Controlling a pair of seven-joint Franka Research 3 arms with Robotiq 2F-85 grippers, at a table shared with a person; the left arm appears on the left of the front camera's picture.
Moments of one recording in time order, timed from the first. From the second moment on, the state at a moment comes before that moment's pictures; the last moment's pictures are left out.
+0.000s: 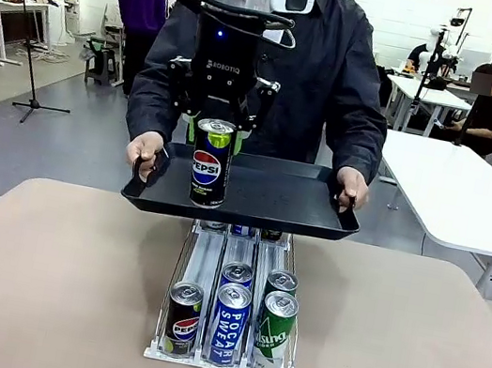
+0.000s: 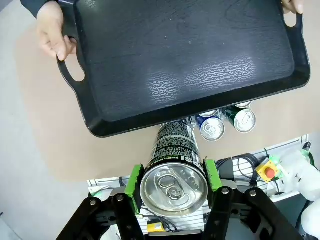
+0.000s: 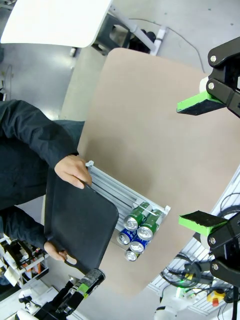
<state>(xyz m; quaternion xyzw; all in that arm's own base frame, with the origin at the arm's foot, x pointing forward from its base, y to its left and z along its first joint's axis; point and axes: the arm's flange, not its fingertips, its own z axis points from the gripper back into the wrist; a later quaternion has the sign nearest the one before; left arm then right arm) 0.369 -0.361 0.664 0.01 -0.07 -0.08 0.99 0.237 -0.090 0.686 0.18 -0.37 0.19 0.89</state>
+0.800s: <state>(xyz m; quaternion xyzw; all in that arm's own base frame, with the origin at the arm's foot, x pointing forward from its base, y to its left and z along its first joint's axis) 0.375 -0.359 0.660 0.01 -0.06 -0.08 0.99 0.237 -0.090 0.686 0.18 -0.37 0.19 0.89</state>
